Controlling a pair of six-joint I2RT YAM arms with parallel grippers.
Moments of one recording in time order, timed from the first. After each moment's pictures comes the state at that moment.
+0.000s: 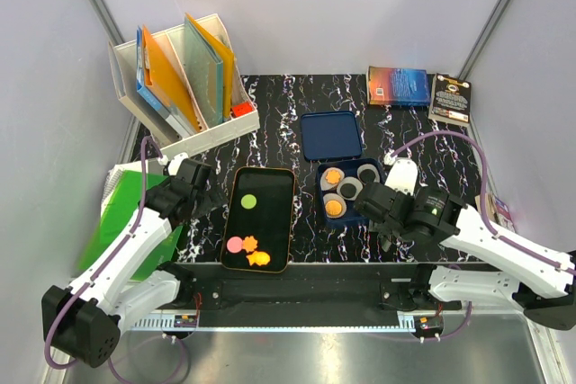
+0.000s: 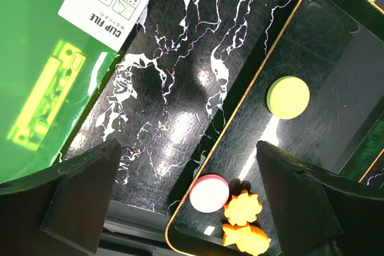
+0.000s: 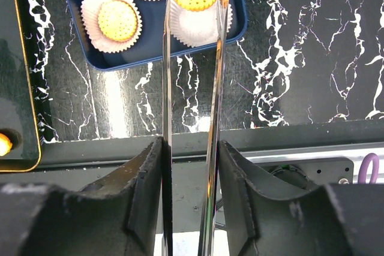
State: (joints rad) left arm -0.39 0.94 0.73 -0.84 -0.32 -0.78; right arm 1.08 1.00 1.13 -1.36 0.58 1.07
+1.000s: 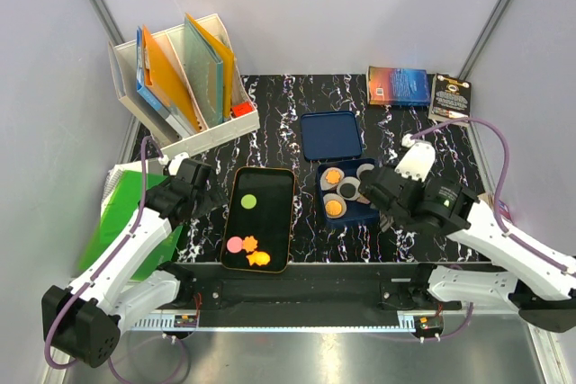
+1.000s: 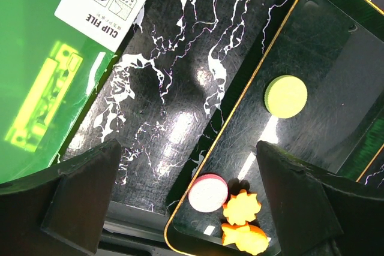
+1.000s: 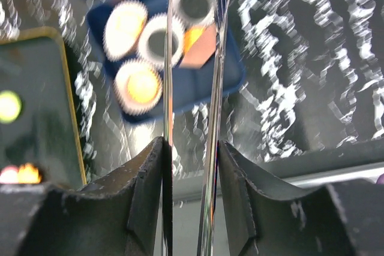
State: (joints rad) left arm -0.39 0.94 0.73 -0.83 -0.31 -0.78; right arm 1.04 1.02 1.25 -1.36 0.72 1.14
